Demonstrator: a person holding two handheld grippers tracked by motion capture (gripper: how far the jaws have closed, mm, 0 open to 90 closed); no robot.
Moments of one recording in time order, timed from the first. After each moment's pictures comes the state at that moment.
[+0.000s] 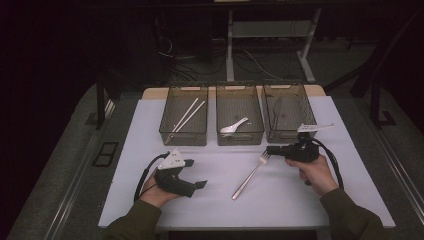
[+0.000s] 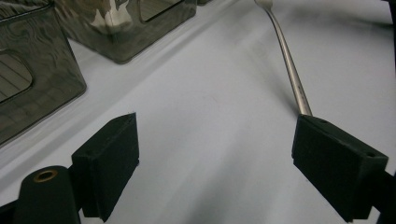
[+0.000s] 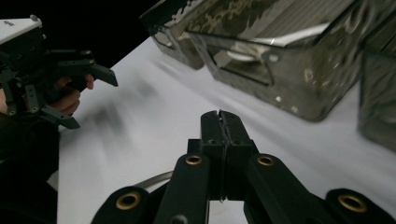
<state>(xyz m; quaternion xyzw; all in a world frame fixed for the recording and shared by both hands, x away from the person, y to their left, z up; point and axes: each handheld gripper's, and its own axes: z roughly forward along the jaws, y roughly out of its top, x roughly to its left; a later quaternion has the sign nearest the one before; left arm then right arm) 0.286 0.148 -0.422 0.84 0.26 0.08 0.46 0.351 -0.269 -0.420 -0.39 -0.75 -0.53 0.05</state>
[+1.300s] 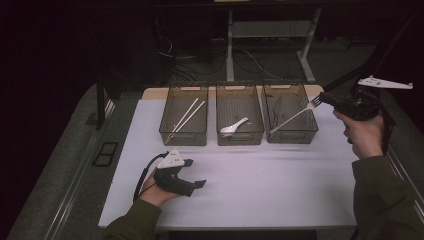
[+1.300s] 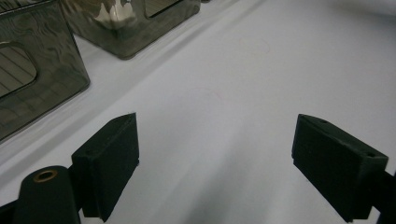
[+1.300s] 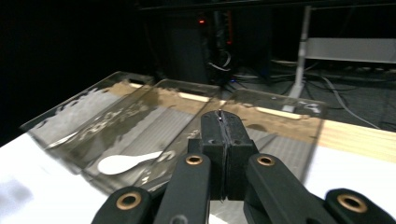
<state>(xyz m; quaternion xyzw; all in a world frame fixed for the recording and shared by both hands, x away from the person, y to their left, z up) 0.288 0.151 -0.424 0.84 0.27 0.08 0.46 0.382 -0.370 -0.302 -0.47 -0.68 -0.53 -0.21</state>
